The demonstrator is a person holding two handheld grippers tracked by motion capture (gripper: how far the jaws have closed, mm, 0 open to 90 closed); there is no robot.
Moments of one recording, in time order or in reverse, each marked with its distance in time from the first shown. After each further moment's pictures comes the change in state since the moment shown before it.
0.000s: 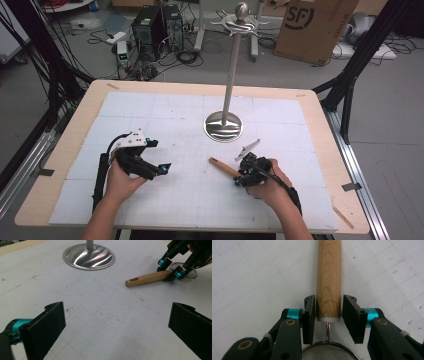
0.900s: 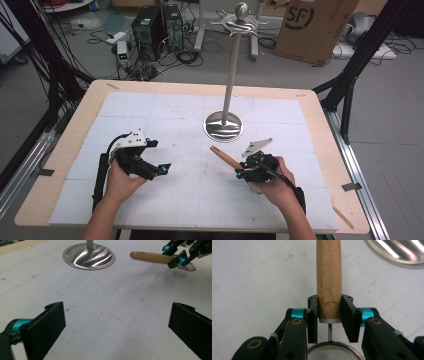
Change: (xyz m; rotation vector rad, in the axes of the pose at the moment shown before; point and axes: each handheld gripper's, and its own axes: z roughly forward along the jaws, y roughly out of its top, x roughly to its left) left arm 0.000 0.000 0.000 0.005 0.002 0.002; right arm -0.001 -0.006 -0.026 -0.210 -0.053 -0.014
